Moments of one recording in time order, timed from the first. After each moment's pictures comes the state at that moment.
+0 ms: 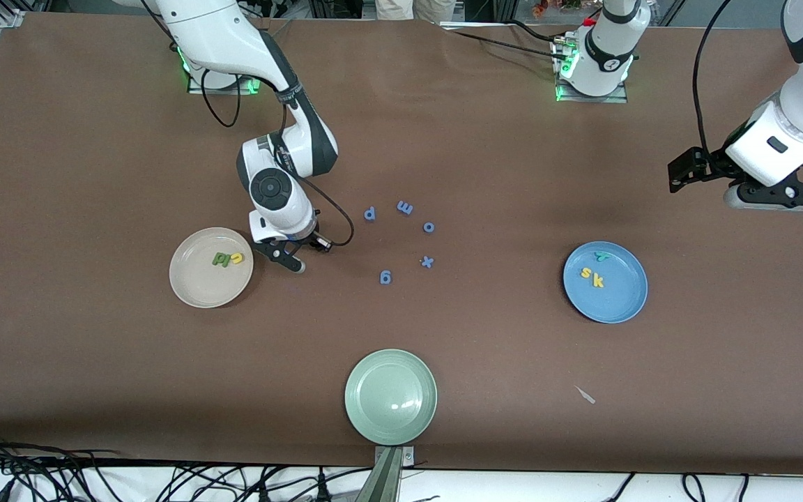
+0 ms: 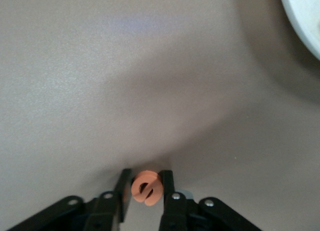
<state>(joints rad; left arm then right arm) -0.07 0.01 -0.02 -1.70 0.03 1.65 -0.05 0.76 0.59 -0.24 -1.94 0.23 2.45 0.88</state>
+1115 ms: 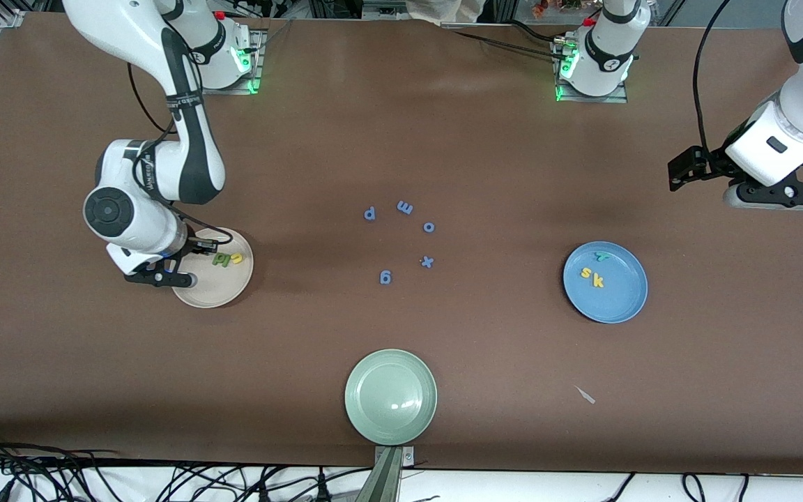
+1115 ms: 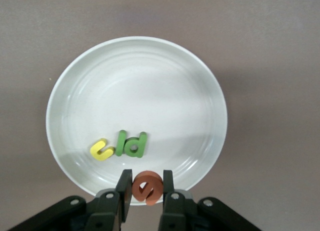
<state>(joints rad) -0.07 0.01 -0.01 -1.70 0.03 1.64 -0.05 0.74 0.48 -0.64 -1.93 0.23 2.16 0.07</state>
